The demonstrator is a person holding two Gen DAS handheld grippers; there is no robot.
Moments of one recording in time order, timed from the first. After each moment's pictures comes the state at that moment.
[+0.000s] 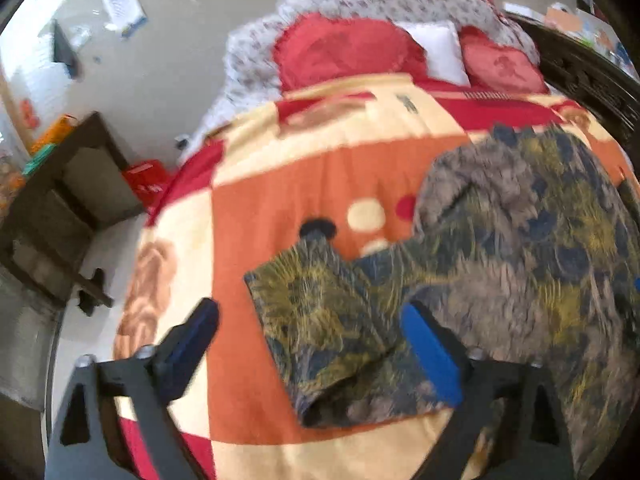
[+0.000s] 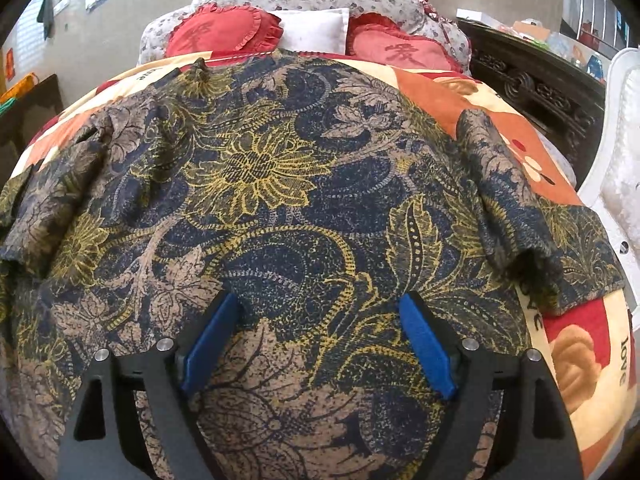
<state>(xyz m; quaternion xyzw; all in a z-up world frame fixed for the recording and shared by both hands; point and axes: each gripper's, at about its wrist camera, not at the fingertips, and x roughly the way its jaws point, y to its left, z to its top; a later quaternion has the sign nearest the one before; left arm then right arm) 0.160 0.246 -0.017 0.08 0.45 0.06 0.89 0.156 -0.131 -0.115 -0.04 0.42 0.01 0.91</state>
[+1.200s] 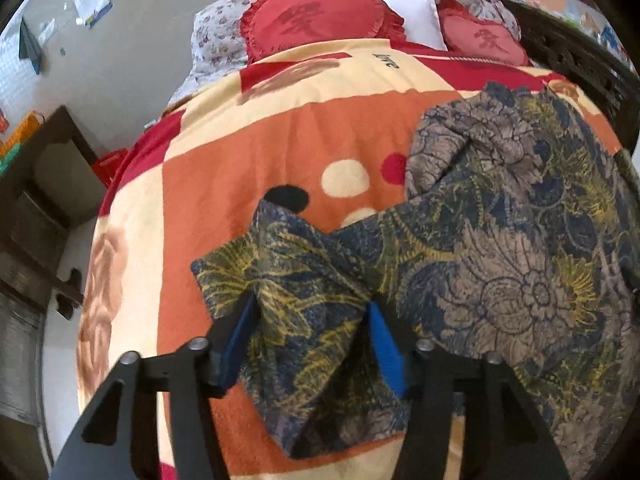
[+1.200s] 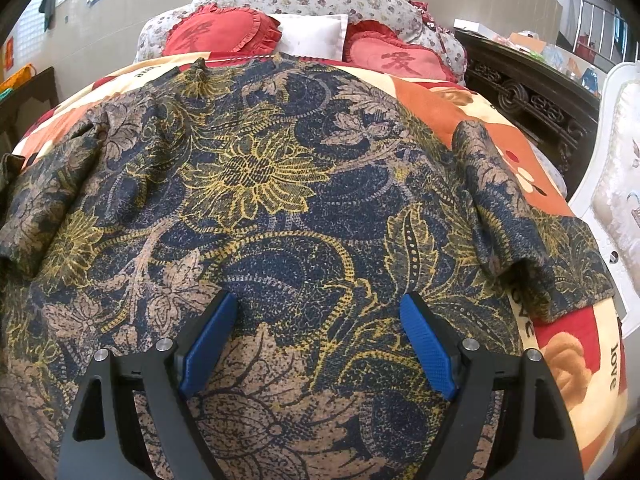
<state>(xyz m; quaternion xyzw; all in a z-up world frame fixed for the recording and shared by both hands) 0.183 0.239 -0.057 0.09 0.47 0.04 0.88 0.155 -0.125 -0.114 -0.06 0.41 -0.01 0.91</state>
